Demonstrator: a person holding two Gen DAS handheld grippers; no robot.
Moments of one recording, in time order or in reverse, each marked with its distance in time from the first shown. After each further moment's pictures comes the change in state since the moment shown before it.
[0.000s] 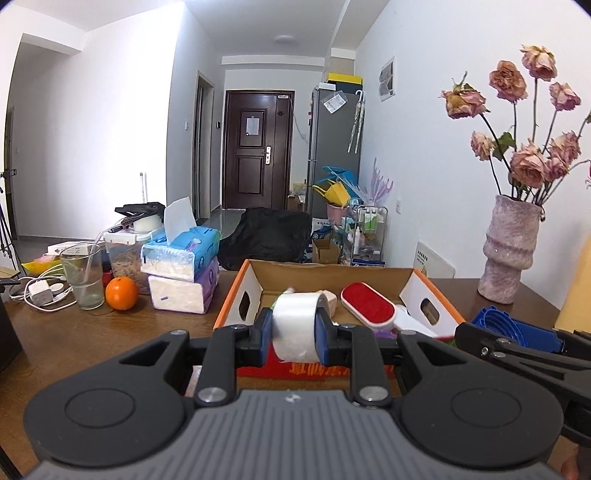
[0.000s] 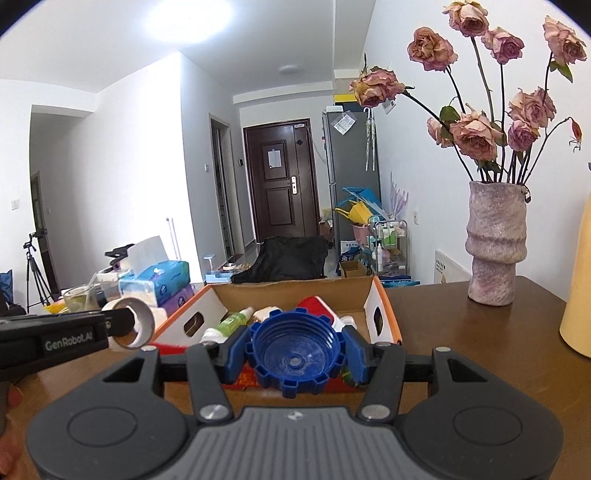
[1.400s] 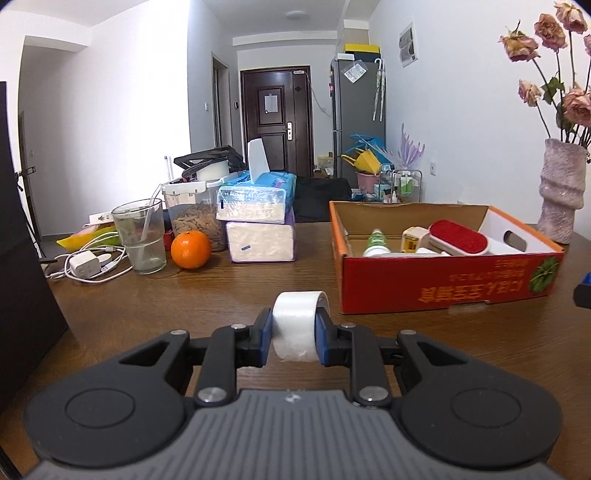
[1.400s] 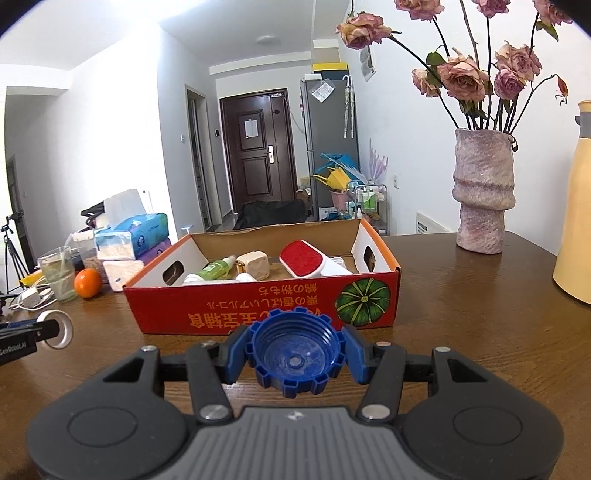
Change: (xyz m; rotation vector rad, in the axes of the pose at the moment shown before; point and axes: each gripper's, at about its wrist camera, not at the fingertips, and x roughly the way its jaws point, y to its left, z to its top) left arm 0.019 0.111 -0.064 0.072 0.074 0.089; right arm 0.016 0.012 -0.053 0.024 0.103 -0.075
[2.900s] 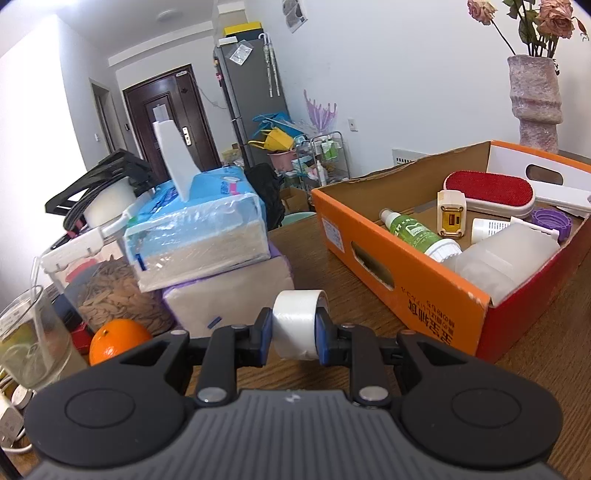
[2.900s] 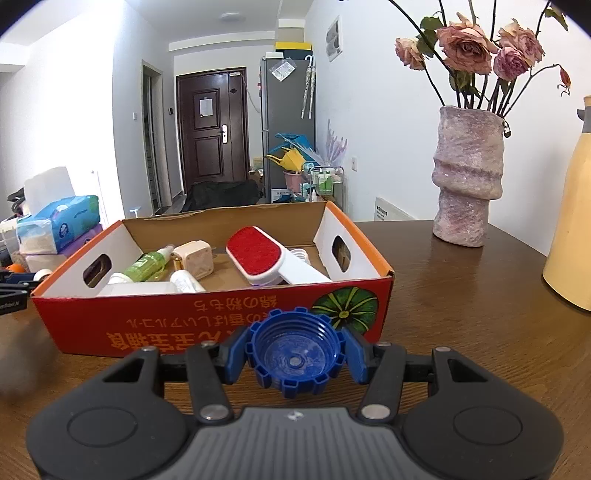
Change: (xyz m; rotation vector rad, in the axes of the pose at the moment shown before) left arm 0.200 0.045 0.052 0.350 0.037 -0.241; right arm 0.092 0.001 0.018 -0.001 0.067 -0.181
